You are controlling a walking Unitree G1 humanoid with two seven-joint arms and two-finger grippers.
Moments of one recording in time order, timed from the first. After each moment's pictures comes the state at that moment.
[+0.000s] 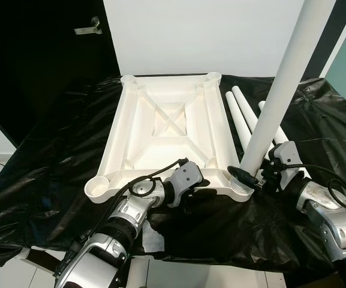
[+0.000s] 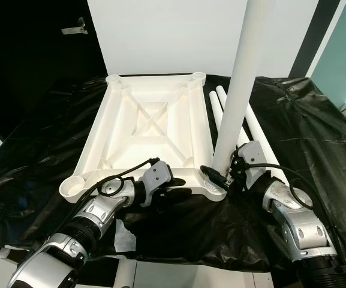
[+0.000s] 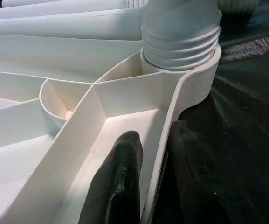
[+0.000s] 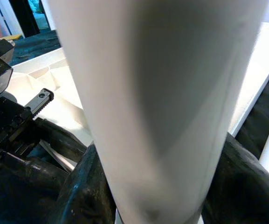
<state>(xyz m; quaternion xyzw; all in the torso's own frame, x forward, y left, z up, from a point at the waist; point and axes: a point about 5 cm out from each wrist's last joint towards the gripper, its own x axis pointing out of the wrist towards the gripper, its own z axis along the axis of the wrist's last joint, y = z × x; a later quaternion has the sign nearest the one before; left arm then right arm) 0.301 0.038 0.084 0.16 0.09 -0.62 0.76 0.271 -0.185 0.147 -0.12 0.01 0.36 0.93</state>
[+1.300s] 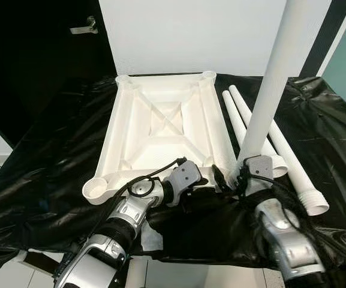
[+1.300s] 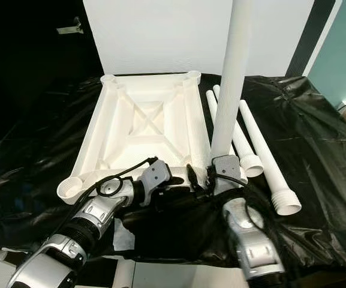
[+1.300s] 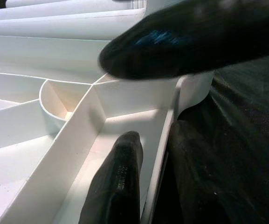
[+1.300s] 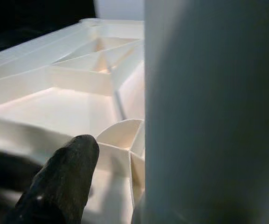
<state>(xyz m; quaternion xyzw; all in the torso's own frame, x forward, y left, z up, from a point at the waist) 0.302 0.041 0.084 0.17 0.09 -0.61 0.77 0.268 -0.152 0.123 -0.10 -0.03 0.18 0.98</state>
